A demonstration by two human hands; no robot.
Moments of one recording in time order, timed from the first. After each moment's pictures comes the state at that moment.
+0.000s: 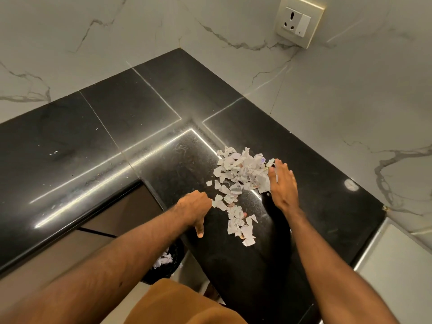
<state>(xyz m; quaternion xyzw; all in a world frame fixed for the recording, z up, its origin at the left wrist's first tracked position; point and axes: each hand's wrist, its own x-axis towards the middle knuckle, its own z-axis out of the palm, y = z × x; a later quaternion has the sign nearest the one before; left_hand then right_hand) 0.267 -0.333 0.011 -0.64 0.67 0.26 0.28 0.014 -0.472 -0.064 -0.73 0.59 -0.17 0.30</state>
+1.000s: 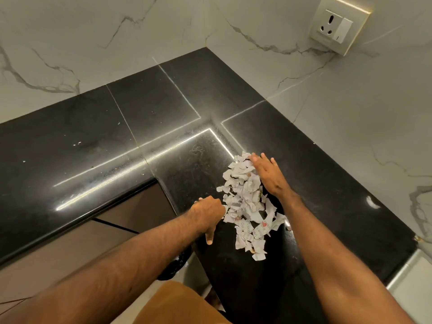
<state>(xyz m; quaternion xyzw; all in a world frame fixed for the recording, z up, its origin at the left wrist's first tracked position) 0.263 -0.336 0.011 -0.64 0.65 0.29 0.29 0.108 -0.523 -0.052 -0.80 0.42 -0.09 0.42</state>
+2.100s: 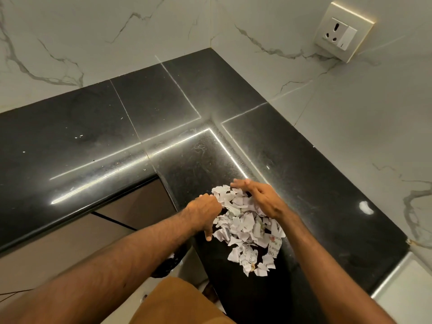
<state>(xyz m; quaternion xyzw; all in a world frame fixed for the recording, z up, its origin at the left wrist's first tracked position) 0.268 -0.319 0.021 -0.67 0.65 0.27 0.23 0.093 -0.451 -0.019 -0.79 0.34 -0.04 0.51</state>
